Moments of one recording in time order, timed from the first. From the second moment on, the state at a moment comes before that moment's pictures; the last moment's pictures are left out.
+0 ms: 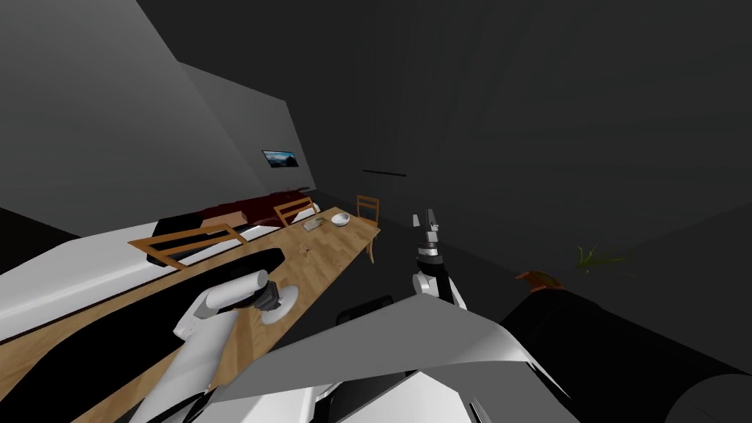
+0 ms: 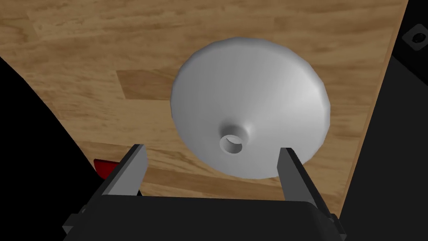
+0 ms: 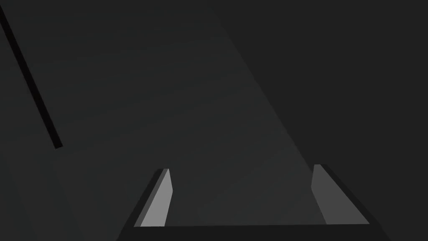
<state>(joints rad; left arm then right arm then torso) -0.15 0.43 0.30 -1.35 0.26 1.39 0.29 0.53 0.03 -0.01 -2.26 0.00 -0.56 -0.05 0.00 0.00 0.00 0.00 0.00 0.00</state>
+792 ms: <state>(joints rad) -0.20 0.44 0.33 -1.27 0.27 1.55 0.33 0.53 0.03 -0.01 -2.26 0.00 -0.56 -0.05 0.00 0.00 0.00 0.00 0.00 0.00</state>
